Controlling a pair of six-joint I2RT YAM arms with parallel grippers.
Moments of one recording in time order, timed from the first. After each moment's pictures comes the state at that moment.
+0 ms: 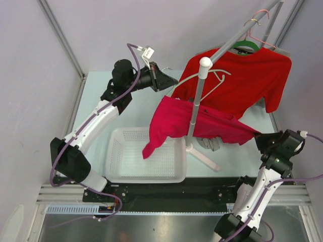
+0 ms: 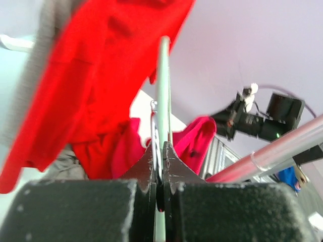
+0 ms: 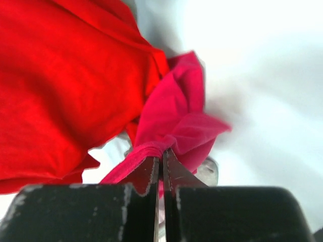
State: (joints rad) left arm -0.48 1.53 1.45 0.08 0.73 -0.57; right arm -0.63 0.59 0.71 -0.71 -0.27 0.87
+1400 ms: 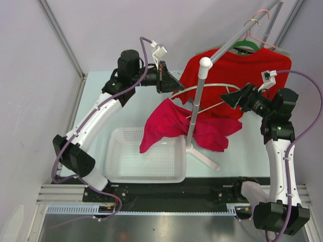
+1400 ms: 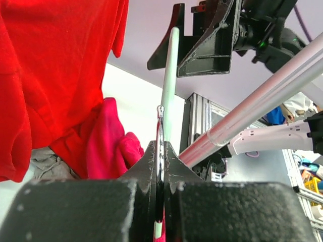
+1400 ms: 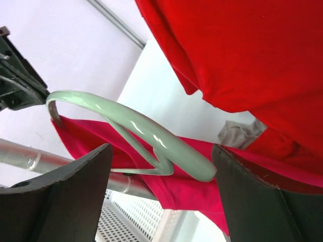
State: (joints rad) left arm -0.53 1.60 1.70 -0.20 0.93 -0.36; right arm -0.17 0.97 1.08 -0.28 -0.82 0.52
